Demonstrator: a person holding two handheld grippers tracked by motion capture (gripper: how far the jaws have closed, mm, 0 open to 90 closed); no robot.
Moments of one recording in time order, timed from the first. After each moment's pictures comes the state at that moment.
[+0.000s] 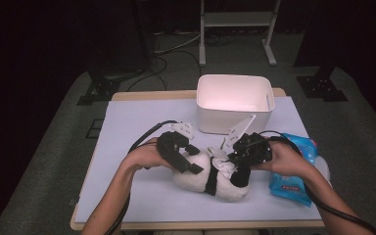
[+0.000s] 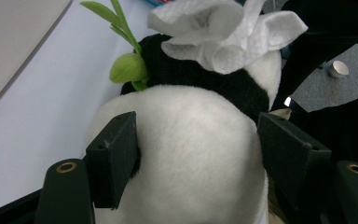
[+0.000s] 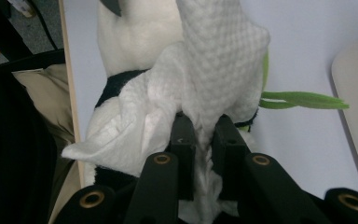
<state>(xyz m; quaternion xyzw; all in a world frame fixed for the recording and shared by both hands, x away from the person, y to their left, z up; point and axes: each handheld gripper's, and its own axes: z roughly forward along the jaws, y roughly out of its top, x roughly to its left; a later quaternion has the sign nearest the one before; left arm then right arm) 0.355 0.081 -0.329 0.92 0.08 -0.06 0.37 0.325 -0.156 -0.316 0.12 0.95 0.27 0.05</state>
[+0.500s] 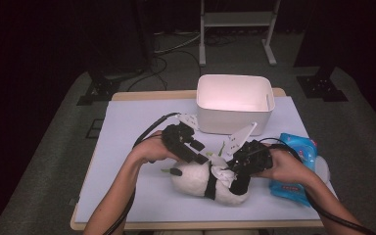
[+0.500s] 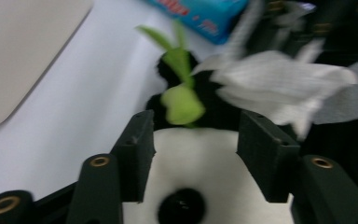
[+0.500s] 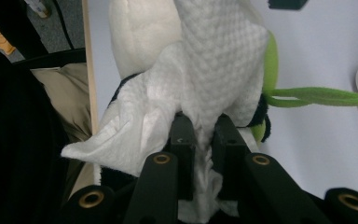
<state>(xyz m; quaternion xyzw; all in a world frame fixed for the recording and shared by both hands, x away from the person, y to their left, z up) 0.370 0.067 -0.322 0.93 0.12 -0.05 0.35 0.309 -0.154 -0.321 0.10 0.95 0.28 0.04</state>
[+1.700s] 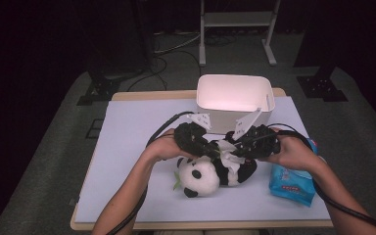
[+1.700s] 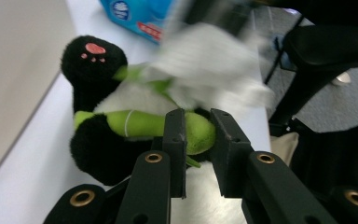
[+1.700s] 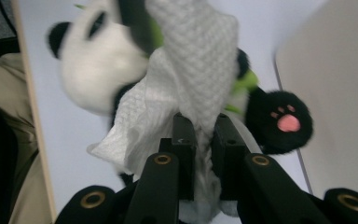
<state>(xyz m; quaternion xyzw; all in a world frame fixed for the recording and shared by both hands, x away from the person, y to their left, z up) 0.368 0.040 -0.320 0.92 0.06 -0.05 0.39 0.331 -0.170 -0.297 0.14 0.95 0.24 0.11</state>
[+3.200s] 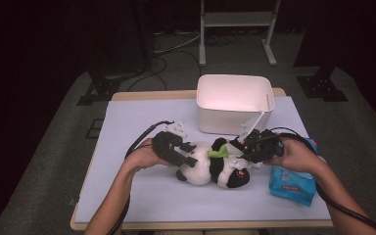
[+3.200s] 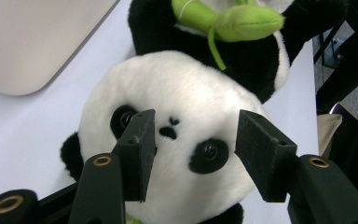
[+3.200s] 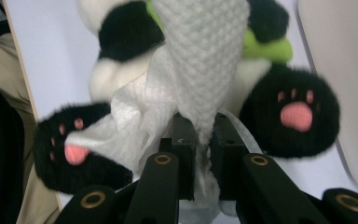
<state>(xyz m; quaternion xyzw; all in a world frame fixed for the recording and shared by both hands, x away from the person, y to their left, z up) 0.367 0.102 -0.353 0.92 0.12 0.00 0.38 0.344 -0.186 -0.326 0.17 0.96 0.21 0.07</state>
